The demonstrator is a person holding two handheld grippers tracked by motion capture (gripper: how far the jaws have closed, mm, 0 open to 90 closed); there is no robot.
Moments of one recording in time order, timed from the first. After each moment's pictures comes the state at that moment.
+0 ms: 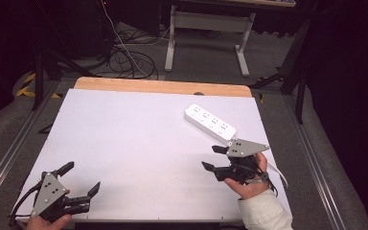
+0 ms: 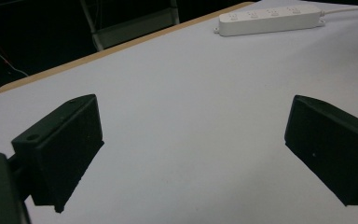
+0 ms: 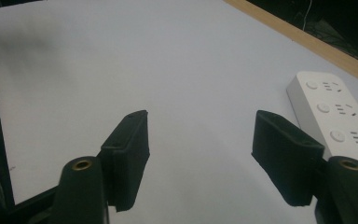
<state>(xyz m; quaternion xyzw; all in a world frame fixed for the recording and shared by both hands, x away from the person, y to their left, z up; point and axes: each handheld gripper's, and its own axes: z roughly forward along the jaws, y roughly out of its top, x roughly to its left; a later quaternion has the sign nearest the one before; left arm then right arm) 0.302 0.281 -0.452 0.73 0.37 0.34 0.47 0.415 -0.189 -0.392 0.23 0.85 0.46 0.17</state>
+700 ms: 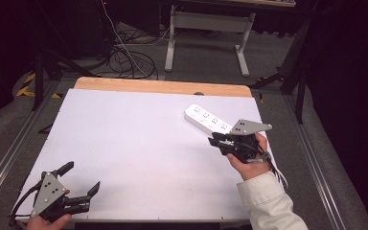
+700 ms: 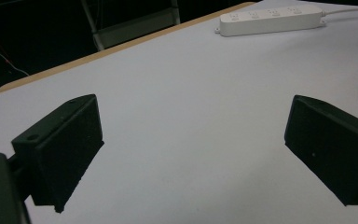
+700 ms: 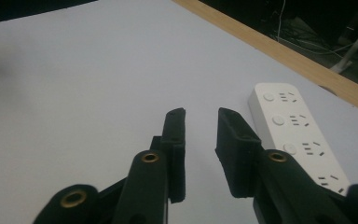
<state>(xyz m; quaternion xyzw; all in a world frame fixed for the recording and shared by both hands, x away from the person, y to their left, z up) 0.303 0.281 -0.453 0.73 0.37 0.34 0.47 0.457 -0.194 -0.372 0.27 0.83 0.45 0.18</state>
